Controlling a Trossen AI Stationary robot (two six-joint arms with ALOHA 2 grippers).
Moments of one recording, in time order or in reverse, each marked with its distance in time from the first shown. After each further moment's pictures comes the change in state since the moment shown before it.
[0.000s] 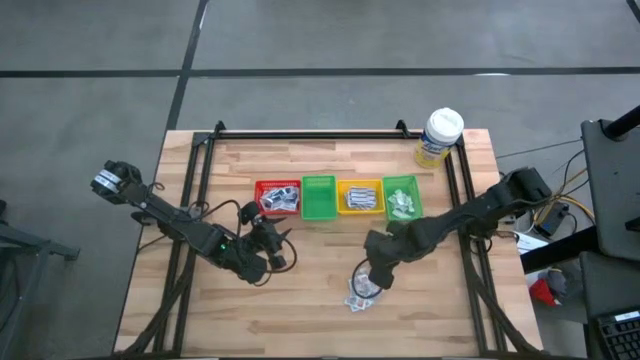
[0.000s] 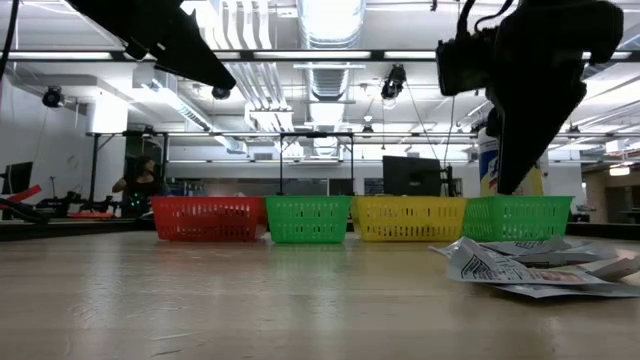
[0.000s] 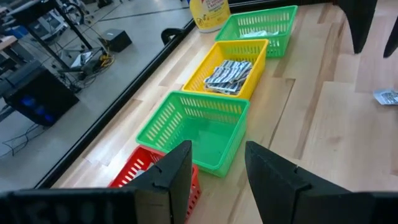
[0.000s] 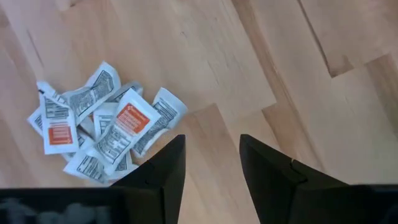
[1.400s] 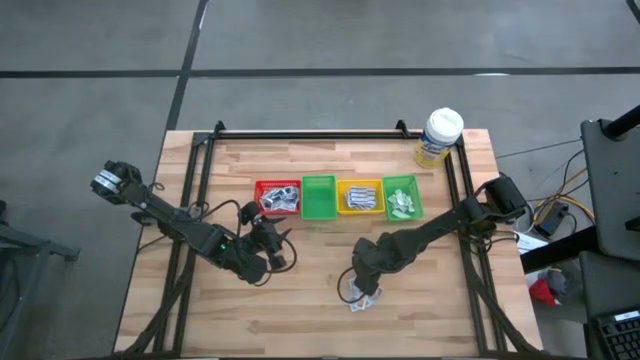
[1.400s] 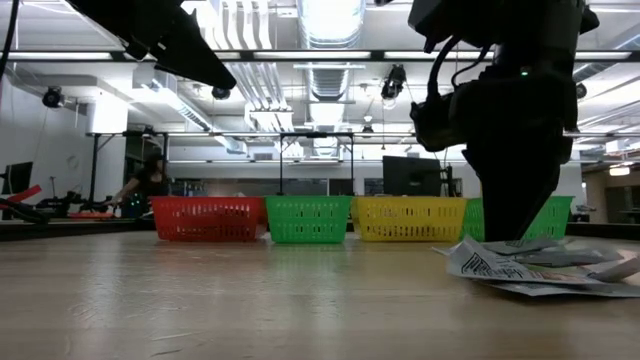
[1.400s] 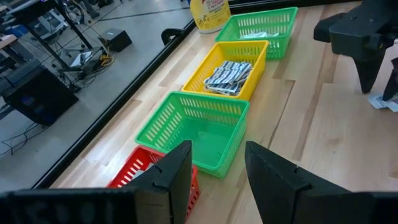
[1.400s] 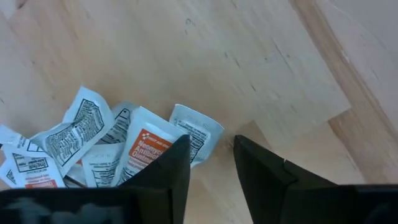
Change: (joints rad) left arm 0.000 0.001 0.000 0.004 -0.001 -0.006; right arm -0.004 0.243 0.039 0.137 -0.048 0.163
